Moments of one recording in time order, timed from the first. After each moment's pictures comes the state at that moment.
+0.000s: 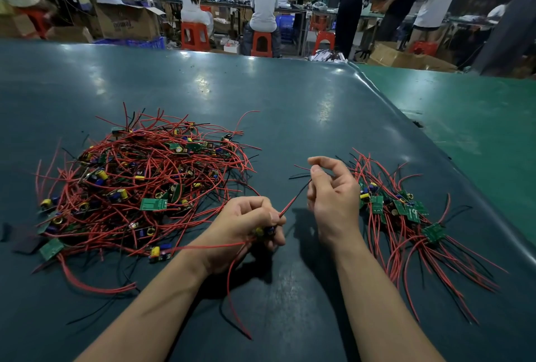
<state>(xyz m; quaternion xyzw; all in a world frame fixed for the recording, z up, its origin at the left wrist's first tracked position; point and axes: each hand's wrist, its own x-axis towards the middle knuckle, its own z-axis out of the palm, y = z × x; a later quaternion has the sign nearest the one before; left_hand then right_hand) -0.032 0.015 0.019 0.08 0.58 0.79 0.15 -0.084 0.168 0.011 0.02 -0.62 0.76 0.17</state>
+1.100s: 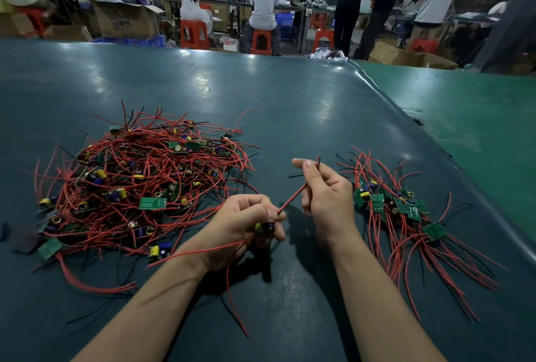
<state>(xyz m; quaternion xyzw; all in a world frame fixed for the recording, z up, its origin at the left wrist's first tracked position) -0.037 0.011 0.015 0.09 0.58 0.79 0.17 -0.075 0.164 0.017 0.02 -0.65 0.75 0.10</state>
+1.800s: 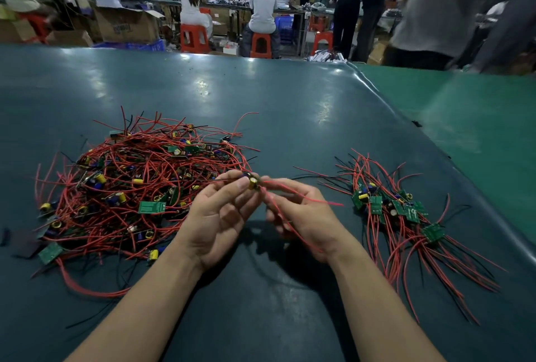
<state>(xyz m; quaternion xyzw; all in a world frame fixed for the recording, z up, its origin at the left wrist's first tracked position) -0.042 0.003 0.022 0.00 0.33 0.94 0.03 -0.060 0.152 0.023 0.11 -0.64 0.75 -0.13</state>
